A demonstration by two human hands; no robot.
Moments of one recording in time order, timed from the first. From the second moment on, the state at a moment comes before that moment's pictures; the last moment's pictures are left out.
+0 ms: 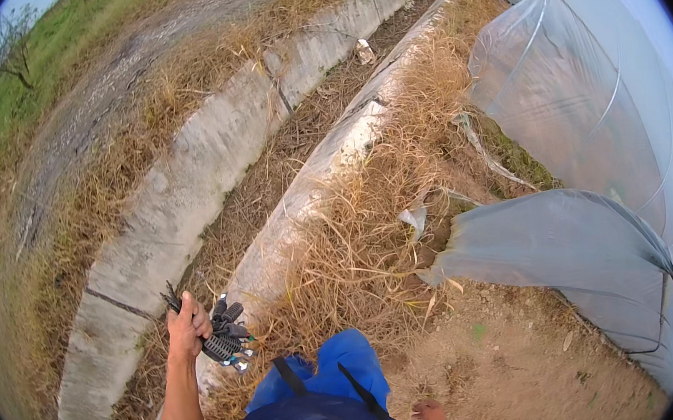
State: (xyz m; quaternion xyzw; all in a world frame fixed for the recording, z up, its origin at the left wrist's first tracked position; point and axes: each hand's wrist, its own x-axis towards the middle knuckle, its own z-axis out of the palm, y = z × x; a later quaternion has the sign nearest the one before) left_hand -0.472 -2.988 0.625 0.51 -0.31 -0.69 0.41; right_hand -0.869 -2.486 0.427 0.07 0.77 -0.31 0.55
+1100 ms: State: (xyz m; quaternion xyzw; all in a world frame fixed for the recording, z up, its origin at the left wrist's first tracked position) left_hand -1.009 -3.888 0.734 -0.02 -0.18 -0.86 0.47; right_hand -1.342 -3.207 0.417 0.22 0.73 -0.39 0.51
